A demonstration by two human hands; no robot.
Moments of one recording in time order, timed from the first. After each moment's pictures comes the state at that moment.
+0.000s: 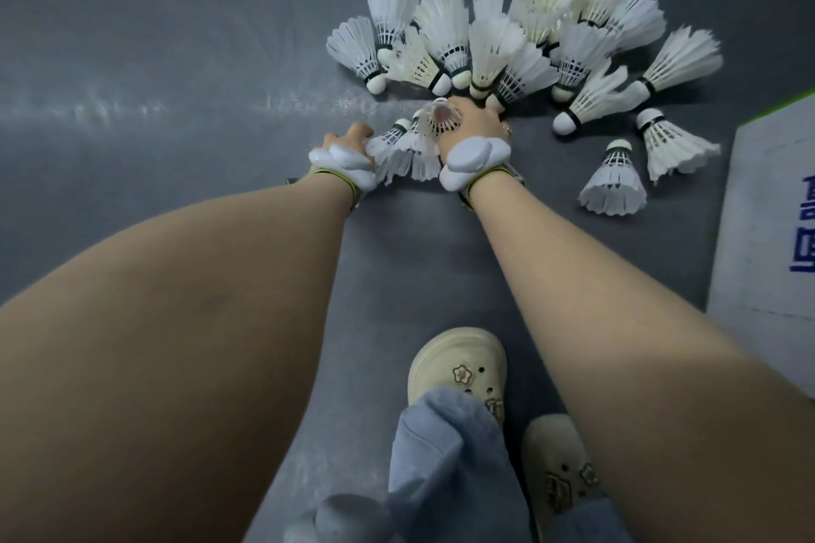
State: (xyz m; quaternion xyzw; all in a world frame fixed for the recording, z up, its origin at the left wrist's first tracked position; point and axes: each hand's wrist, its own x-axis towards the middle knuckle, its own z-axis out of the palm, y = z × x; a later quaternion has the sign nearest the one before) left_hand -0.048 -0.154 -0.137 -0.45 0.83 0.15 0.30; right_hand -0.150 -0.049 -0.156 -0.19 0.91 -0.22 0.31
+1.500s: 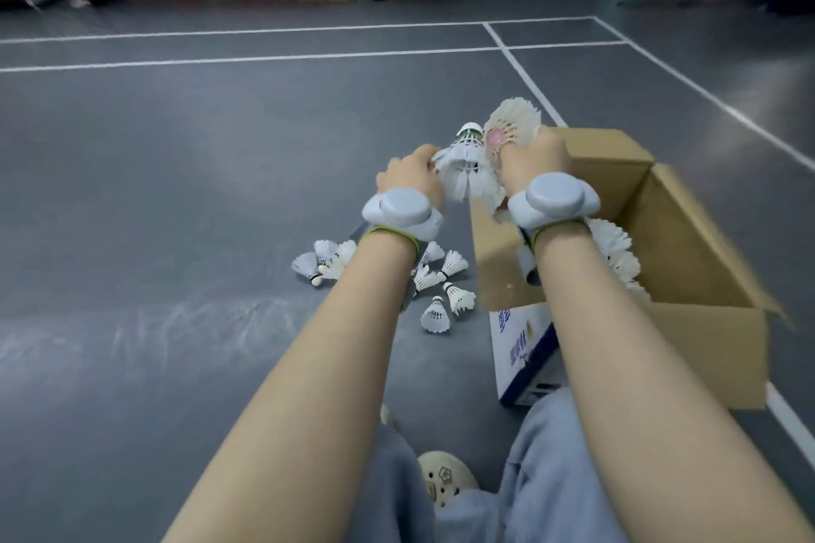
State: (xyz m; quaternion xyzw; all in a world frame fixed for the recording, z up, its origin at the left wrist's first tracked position) left_hand -0.070 0.092 0.248 -0.26 0.90 0.35 -0.10; right_hand -0.133 0.198 0.269 -0.06 0.87 -0.49 -0.01
